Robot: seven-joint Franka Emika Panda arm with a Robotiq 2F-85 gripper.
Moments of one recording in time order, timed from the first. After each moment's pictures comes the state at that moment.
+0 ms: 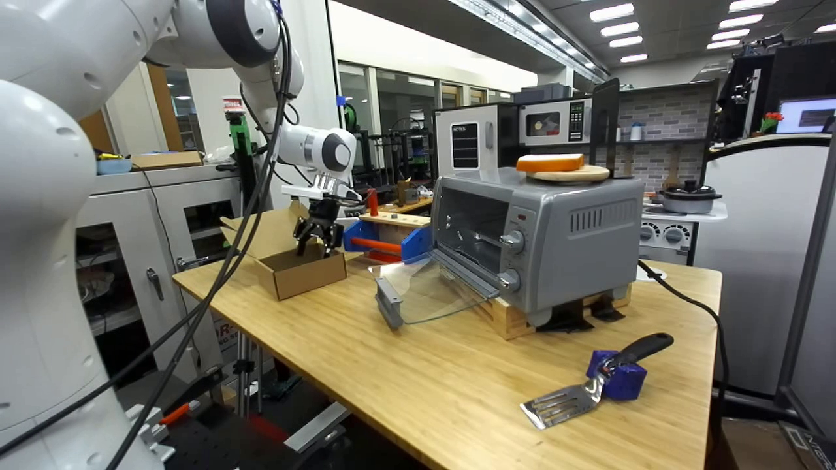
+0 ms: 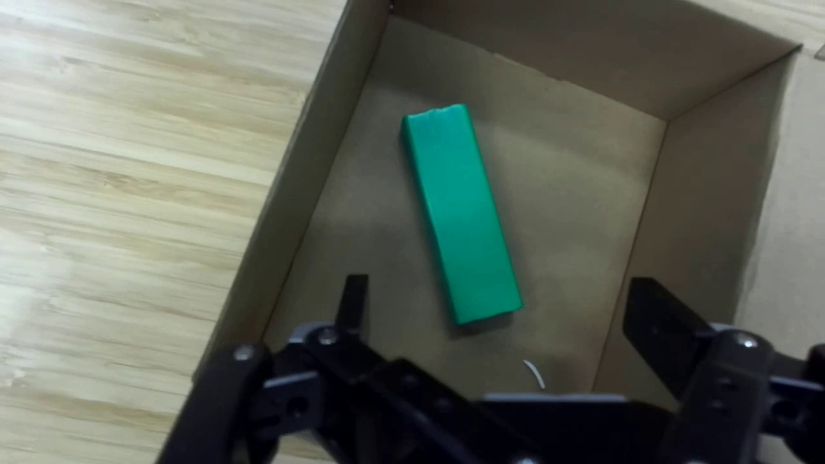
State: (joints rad) arm 0.28 0.80 0.14 -1.46 0.13 1.87 0.27
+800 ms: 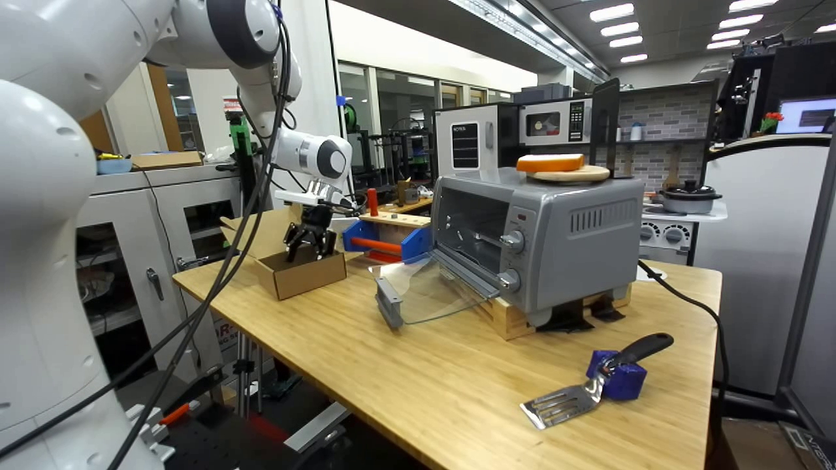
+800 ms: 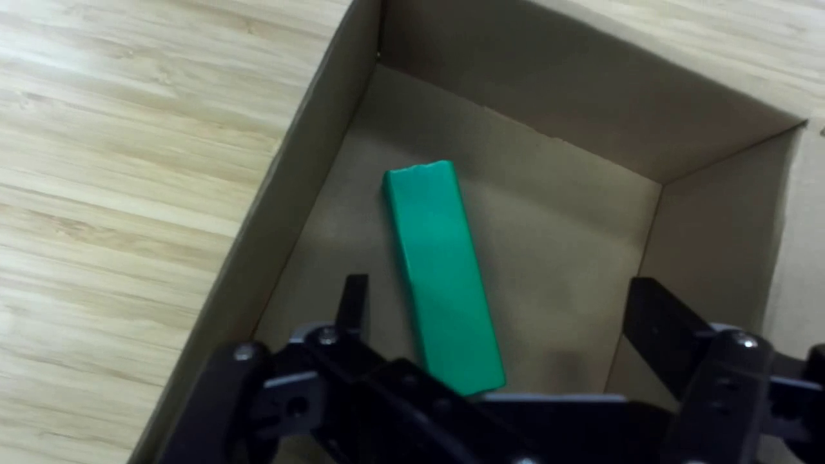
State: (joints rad) arm 0.29 0.80 0.17 -1.50 0.14 1.86 0.23
